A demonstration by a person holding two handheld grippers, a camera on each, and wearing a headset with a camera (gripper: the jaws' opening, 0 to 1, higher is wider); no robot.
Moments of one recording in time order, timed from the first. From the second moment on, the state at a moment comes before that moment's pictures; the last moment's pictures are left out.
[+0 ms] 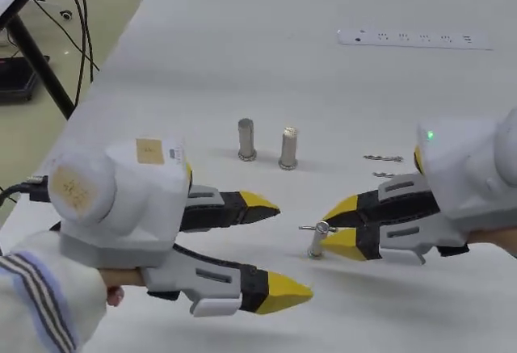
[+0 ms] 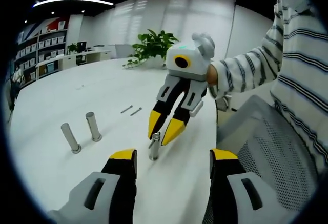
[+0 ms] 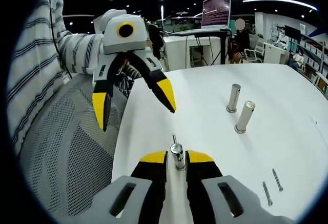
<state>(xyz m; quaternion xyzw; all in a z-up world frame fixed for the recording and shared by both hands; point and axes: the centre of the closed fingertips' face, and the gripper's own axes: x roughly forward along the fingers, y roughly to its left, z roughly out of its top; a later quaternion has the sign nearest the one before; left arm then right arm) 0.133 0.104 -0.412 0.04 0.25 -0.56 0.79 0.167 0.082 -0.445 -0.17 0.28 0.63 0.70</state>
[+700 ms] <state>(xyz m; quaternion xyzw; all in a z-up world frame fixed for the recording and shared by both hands) 0.124 0.123 -0.426 0.02 0.27 -0.48 0.83 0.168 0.089 -0.457 -0.15 0.28 0.63 0.71</state>
